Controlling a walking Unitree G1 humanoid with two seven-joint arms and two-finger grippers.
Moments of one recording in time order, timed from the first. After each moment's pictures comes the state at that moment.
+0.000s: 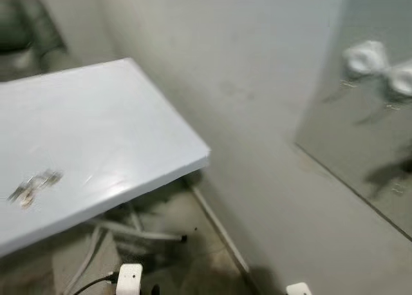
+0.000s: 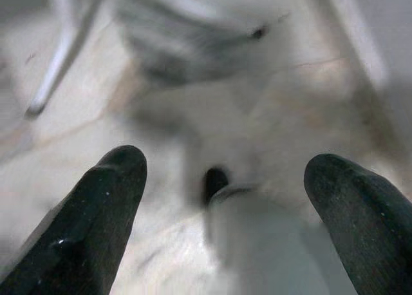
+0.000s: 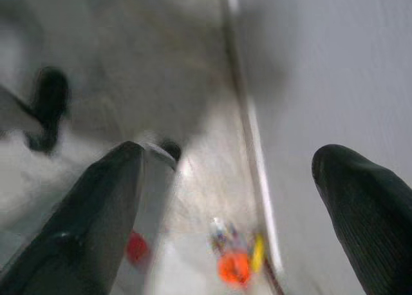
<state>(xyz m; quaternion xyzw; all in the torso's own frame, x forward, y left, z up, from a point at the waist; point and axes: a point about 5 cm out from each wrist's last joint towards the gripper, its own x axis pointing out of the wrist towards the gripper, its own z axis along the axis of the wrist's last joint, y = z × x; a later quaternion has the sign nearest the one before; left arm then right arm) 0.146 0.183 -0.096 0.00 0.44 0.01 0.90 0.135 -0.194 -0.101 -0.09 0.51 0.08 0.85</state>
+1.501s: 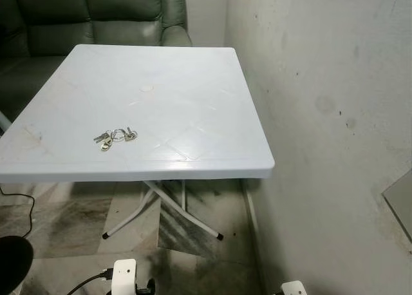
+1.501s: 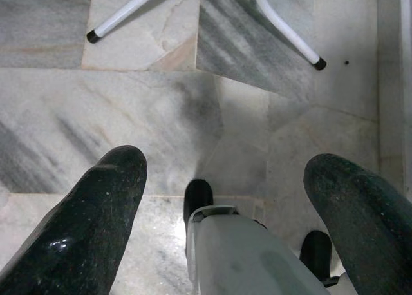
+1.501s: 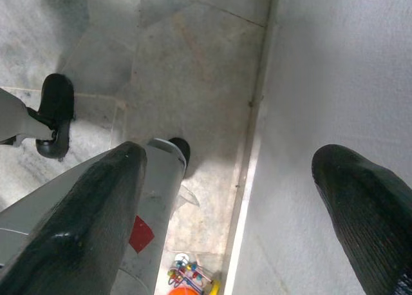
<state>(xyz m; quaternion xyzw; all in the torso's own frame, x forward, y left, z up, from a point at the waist) 0.158 0.177 -0.091 -0.03 0.42 0.04 0.91 0.129 -0.195 -0.103 -0.06 0.52 0.07 0.85</state>
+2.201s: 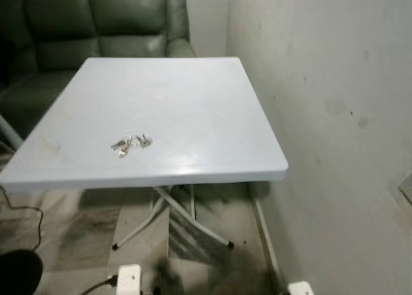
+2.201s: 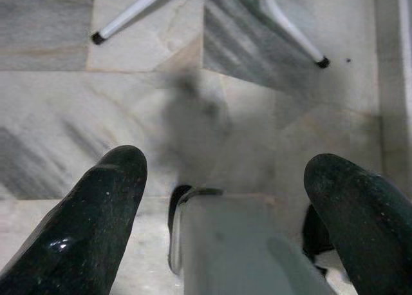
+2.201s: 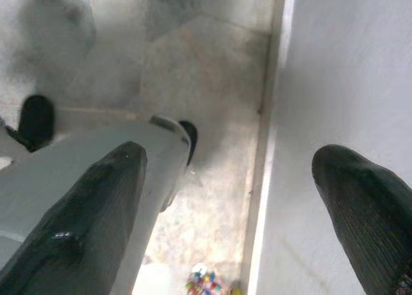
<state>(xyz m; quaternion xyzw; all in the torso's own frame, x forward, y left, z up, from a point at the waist) 0.149 0.169 -0.096 -0.05 0.44 0.03 0.90 0.126 -0.205 -0.103 -0.07 0.52 0.06 0.85</state>
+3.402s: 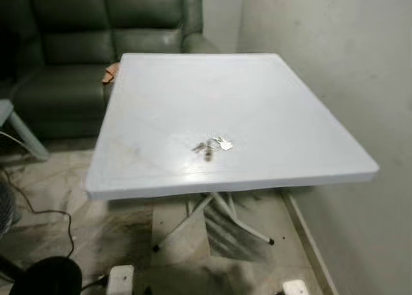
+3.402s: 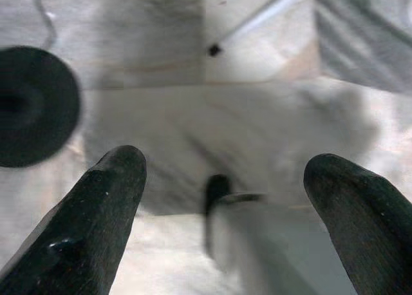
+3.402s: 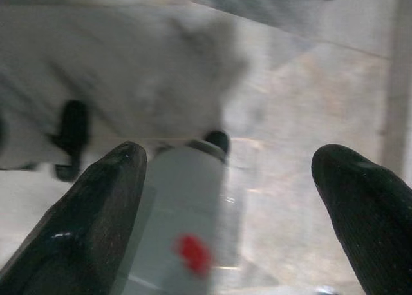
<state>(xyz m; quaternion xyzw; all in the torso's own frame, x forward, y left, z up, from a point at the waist) 0.145 0.197 -0.095 -0.02 0.44 0.05 0.90 0.135 -0.178 -0.103 -0.05 0.50 0.09 0.86</state>
